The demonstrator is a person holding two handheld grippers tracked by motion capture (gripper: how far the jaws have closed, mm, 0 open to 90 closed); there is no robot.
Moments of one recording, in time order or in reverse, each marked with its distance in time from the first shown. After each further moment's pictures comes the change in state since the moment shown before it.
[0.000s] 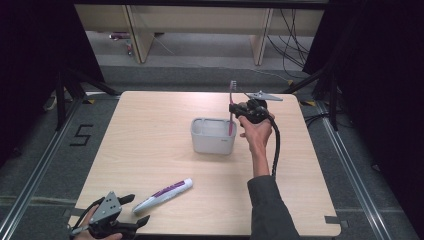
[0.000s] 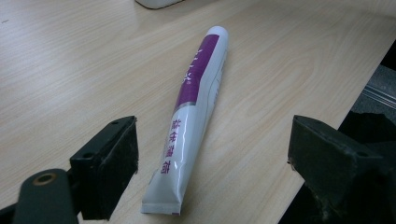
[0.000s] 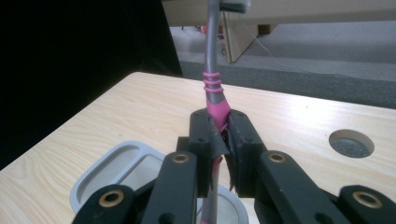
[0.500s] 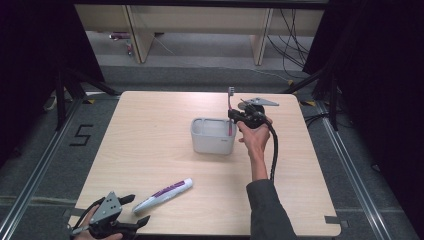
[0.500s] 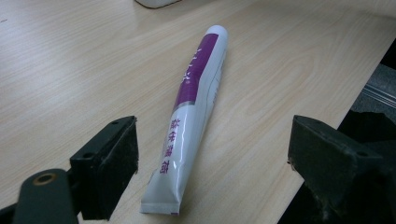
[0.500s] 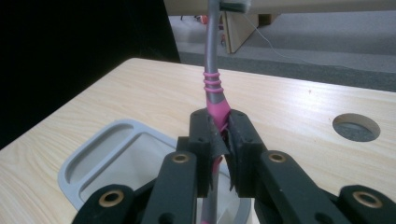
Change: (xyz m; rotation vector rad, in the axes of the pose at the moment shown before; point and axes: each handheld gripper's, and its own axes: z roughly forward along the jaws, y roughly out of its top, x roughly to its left) left arm 0.001 0.000 0.000 0.007 0.001 0.008; right arm -0.001 -0.017 0.007 0.030 -0.006 -0.013
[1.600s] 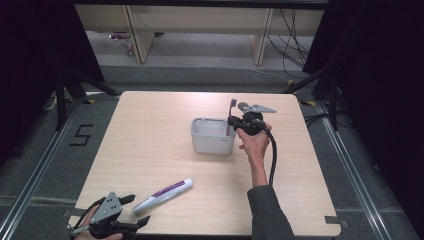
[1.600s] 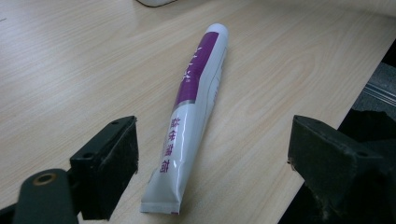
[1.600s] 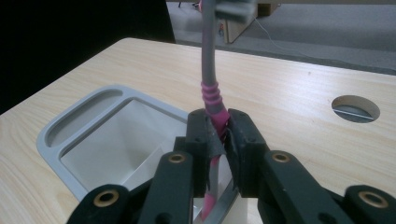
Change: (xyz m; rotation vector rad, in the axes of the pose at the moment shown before) left arm -0.001 0.000 0.001 -0.005 -0.002 -0.005; right arm -0.002 -0.020 0.003 0.038 -0.016 -0.049
